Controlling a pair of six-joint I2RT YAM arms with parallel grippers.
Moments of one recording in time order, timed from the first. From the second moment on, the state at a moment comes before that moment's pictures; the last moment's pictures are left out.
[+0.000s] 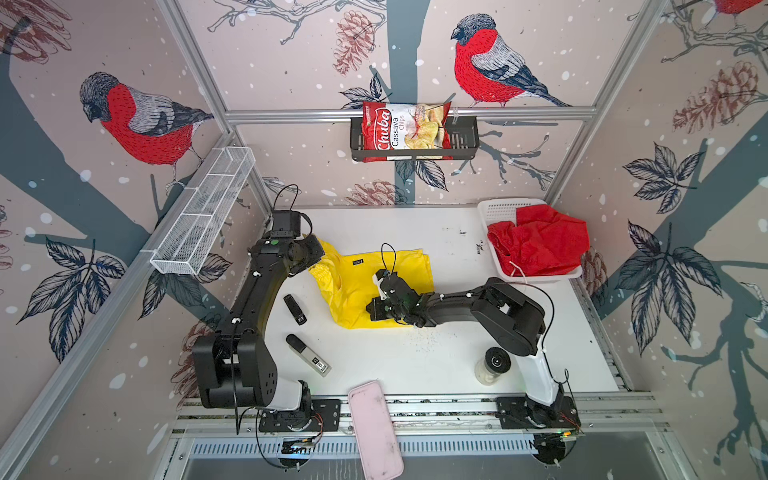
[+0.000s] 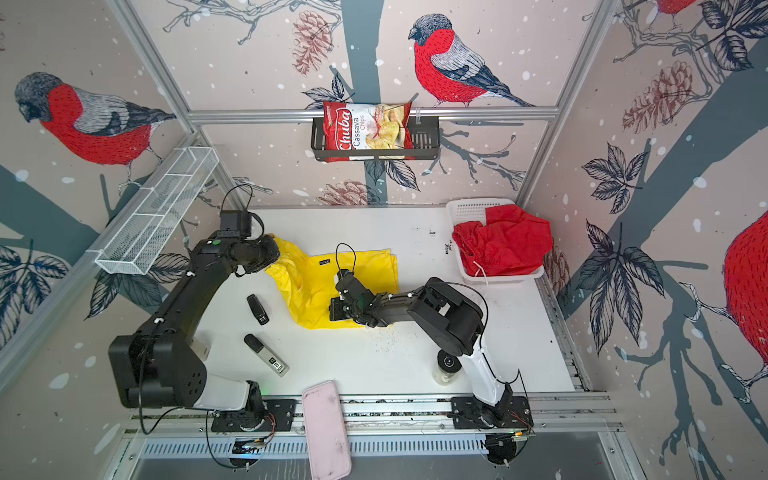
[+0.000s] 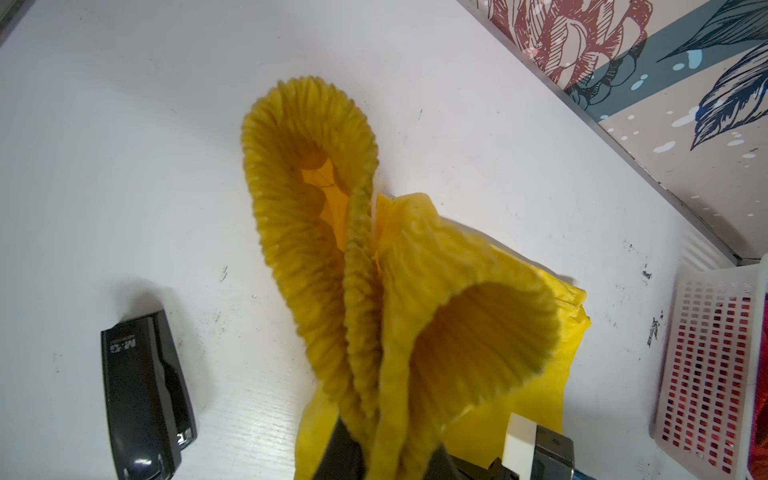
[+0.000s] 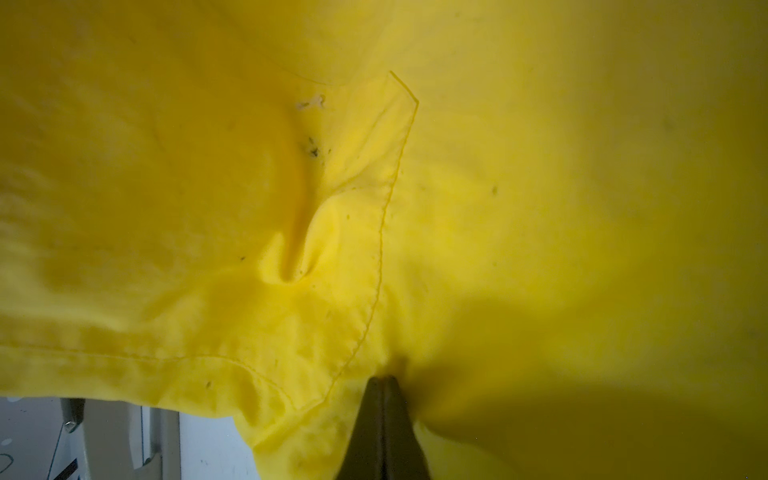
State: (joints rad) left arm 0.01 1.44 1.26 -0.76 0.15 -0.52; right arm 1.01 2.10 1.19 0.22 -0.16 0.71
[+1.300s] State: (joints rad) left arm -0.12 1.59 1.57 -0.95 0.02 -0.49; right arm 0.87 1.75 0.84 0.36 -0.15 0.65
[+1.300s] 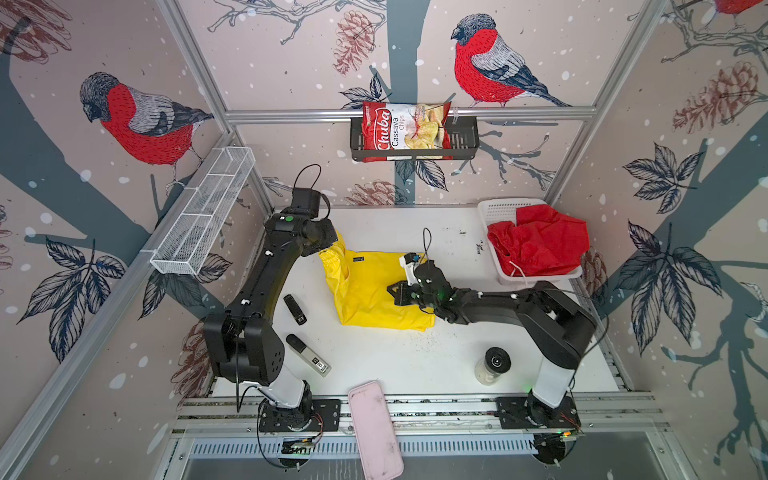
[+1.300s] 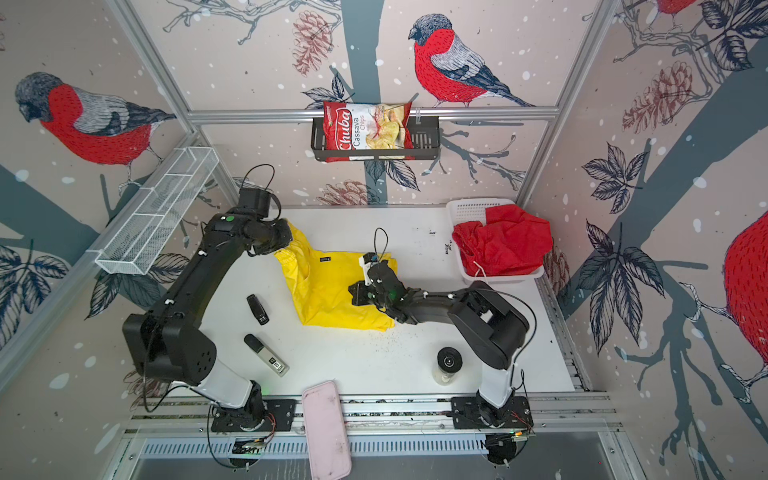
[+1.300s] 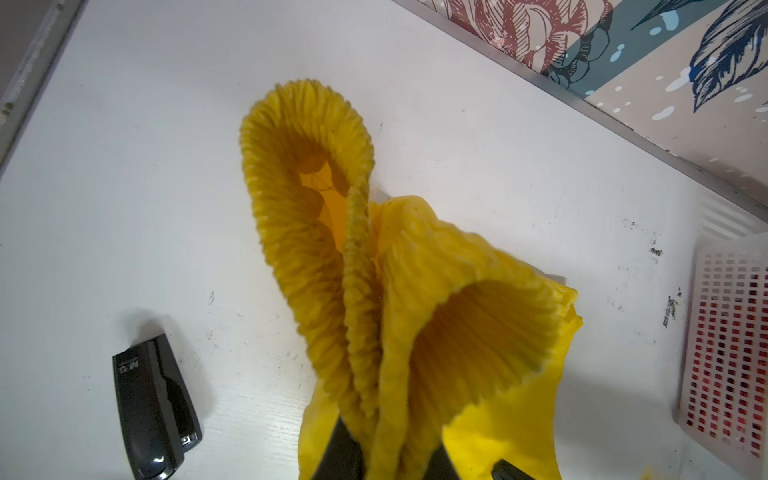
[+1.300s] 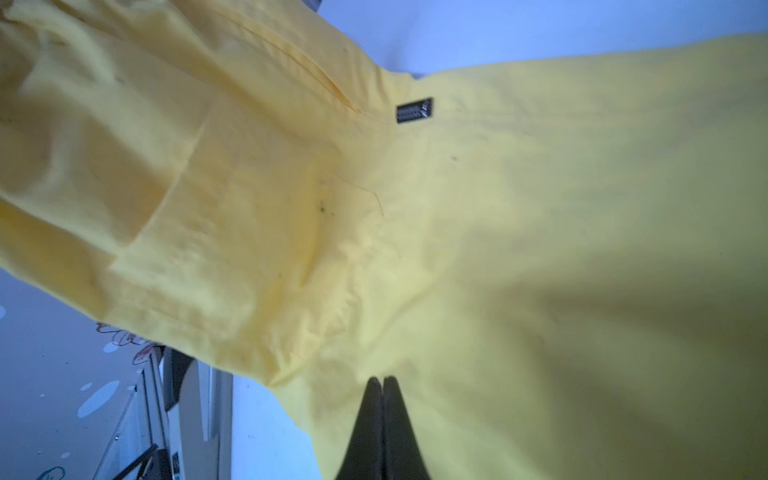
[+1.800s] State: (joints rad) left arm -0.14 1.64 1.58 -0.97 -0.04 -0.47; right arm 0.78 1.43 0.44 0.40 0.01 0.71
